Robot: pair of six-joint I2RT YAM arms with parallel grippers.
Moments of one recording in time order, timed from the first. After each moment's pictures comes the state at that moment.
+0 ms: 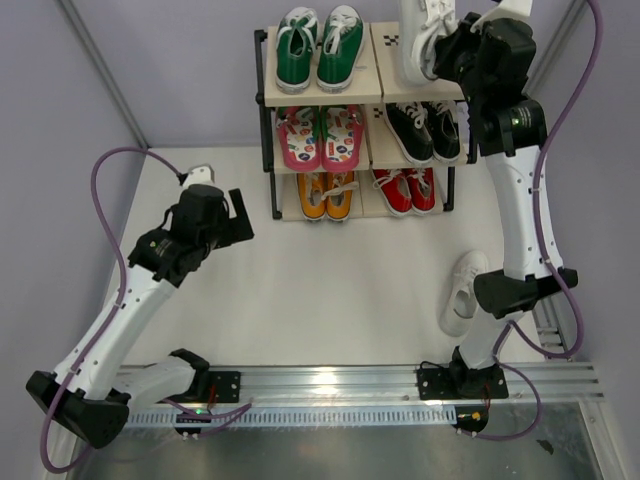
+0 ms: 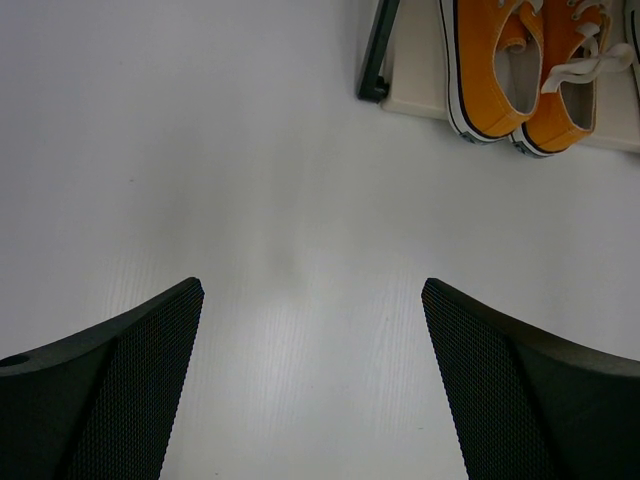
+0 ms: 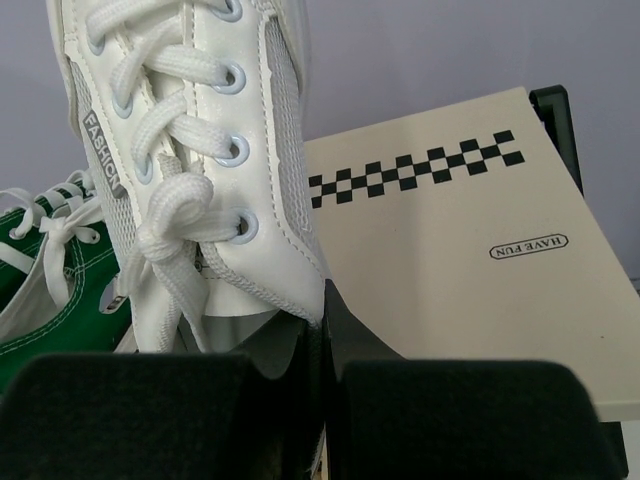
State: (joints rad) left arm -0.47 1.07 1.20 -0.83 -0.37 -0.53; right arm 0.24 1.79 2.43 -0.61 0.18 0.30
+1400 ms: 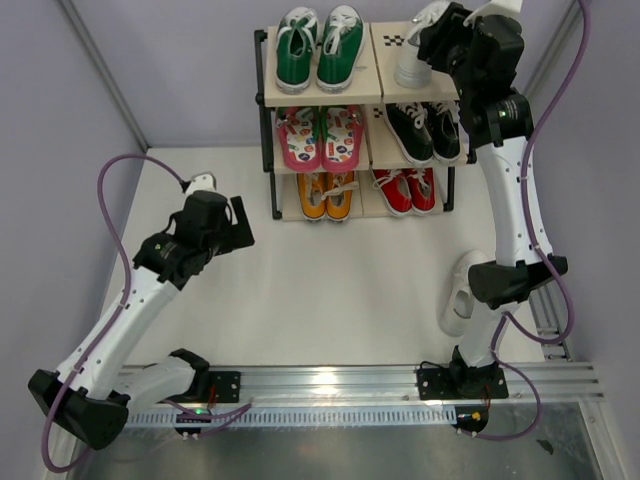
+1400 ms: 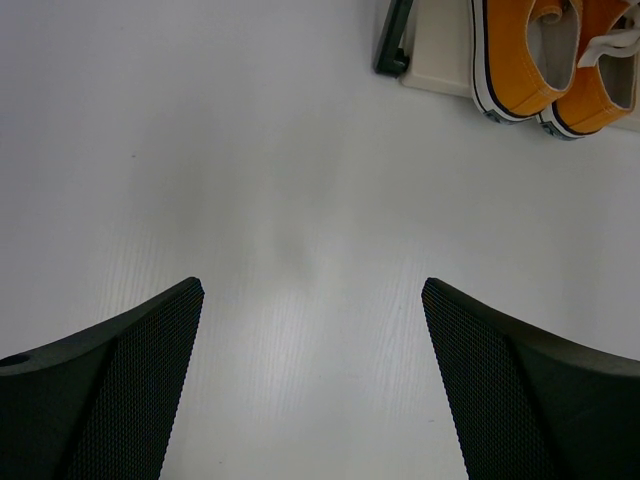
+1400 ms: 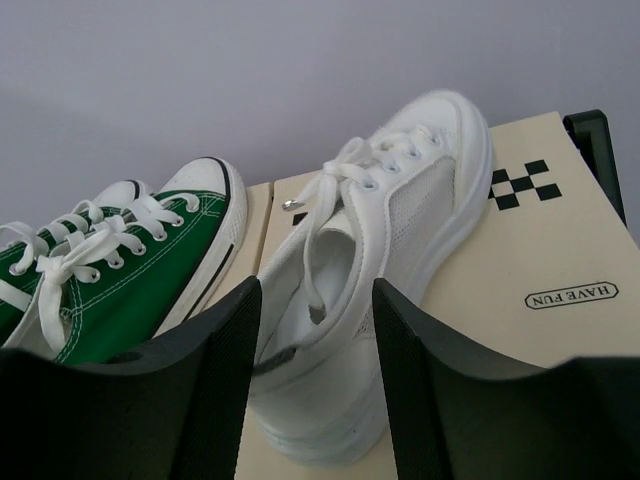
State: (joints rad) left arm -0.47 1.05 1.14 -0.83 -0.37 -0.55; right arm 0.23 1.87 2.46 -0.51 0.15 0.33
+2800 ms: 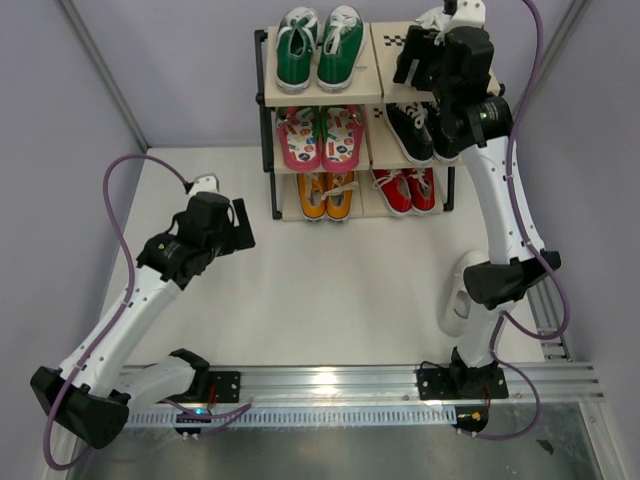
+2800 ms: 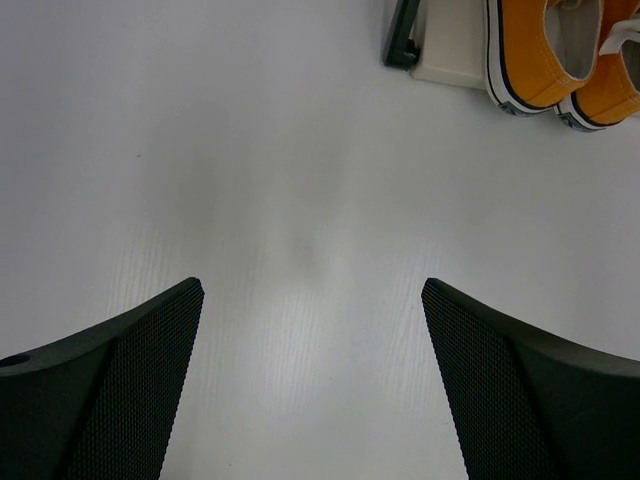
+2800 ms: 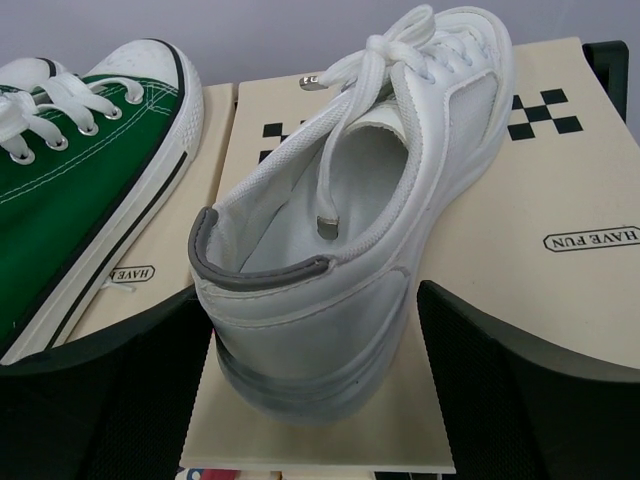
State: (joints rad) left arm -0.47 1.06 1.12 -0.81 -0.37 -0.53; right arm 0.30 1.88 2.41 -0.62 0.24 0.17
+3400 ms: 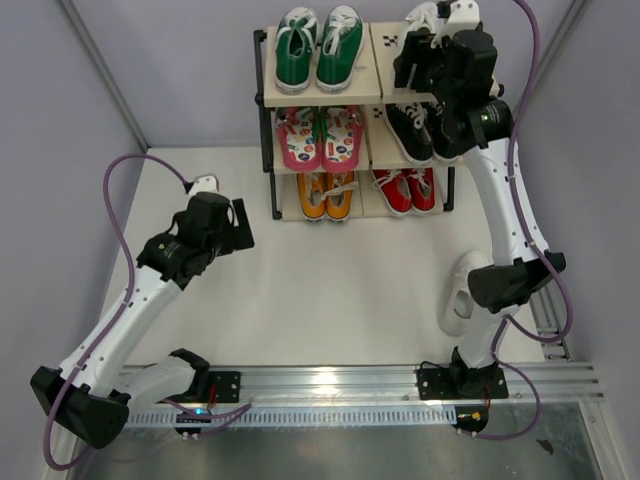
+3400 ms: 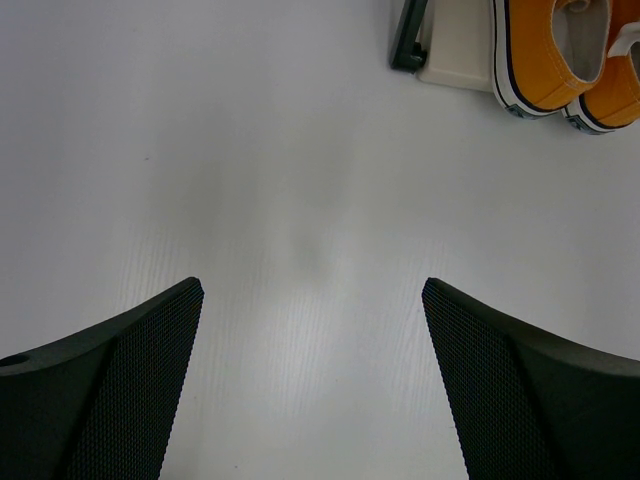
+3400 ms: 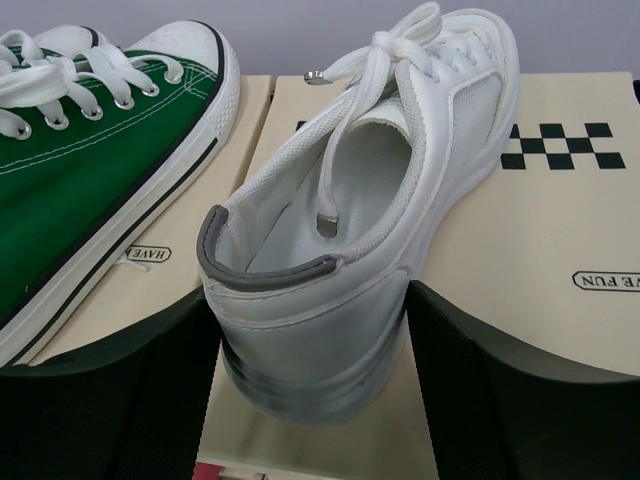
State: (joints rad) left arm -0.47 1.06 1.12 -0.81 -0.39 -0.51; right arm 0.28 1.85 2.32 -0.54 0.10 0.10
